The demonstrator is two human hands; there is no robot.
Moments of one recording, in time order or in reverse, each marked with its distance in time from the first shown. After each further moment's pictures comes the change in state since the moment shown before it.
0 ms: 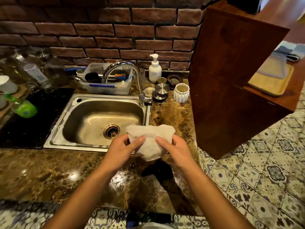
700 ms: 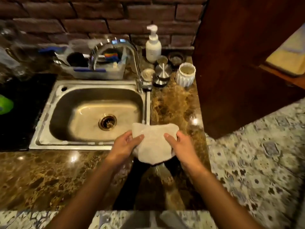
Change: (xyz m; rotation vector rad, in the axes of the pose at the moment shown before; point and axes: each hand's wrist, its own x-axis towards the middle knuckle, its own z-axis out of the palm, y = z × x) left_hand 0.087 -0.078 -0.017 -0.172 -0.064 -0.299; right_hand 0.066 0.059 -0.003 -0.154 0.219 0.144
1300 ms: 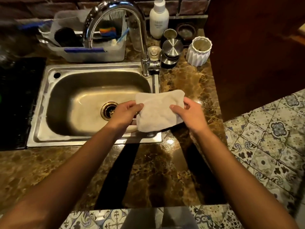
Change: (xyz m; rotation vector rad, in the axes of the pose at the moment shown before) left_hand 0.095 0.026 -0.044 0.149 -0.023 0.038; right_hand 0.087 -0.017 0.024 -0.131 0.062 -0.090
